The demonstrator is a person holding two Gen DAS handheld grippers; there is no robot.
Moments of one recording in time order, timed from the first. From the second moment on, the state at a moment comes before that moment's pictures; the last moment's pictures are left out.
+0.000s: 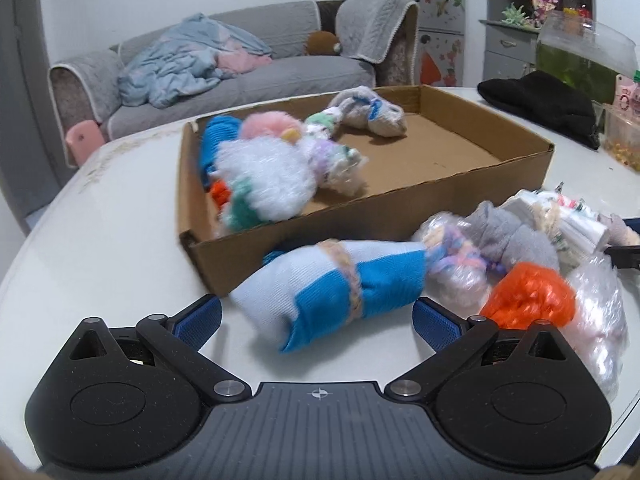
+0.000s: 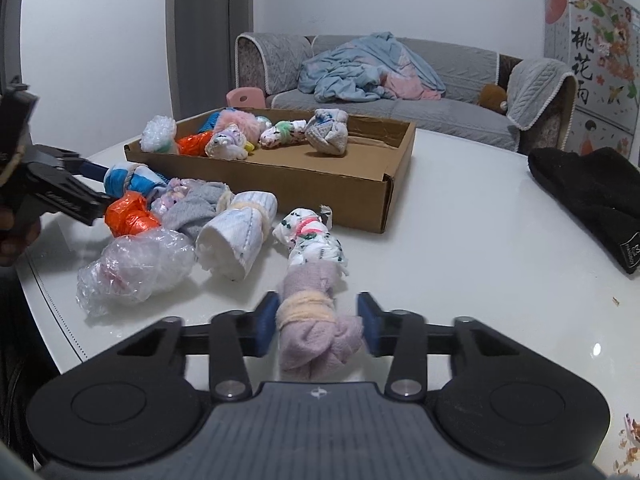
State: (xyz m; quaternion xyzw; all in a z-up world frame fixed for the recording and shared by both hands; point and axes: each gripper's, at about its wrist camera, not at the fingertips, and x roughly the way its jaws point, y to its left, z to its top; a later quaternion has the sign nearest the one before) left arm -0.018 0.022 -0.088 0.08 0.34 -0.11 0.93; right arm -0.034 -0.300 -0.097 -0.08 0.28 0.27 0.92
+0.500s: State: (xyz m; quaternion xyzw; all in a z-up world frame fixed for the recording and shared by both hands) left arm -0.024 0.020 -0.082 0.04 0.35 -0.15 0.92; right arm -0.039 -0.312 -0.093 -0.06 0.29 0.28 0.92
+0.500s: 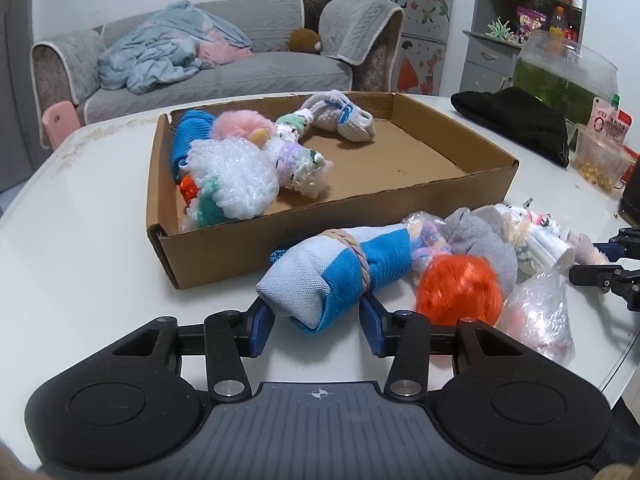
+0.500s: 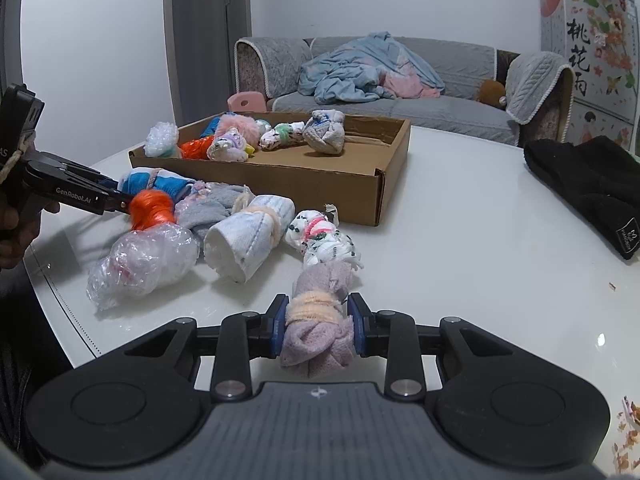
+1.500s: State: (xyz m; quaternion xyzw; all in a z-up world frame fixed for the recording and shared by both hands) left arm -0.035 0.020 -0.037 0.02 0.33 -0.15 0.93; right arm -0.035 -0.332 -0.058 -0.04 0.28 0.28 0.92
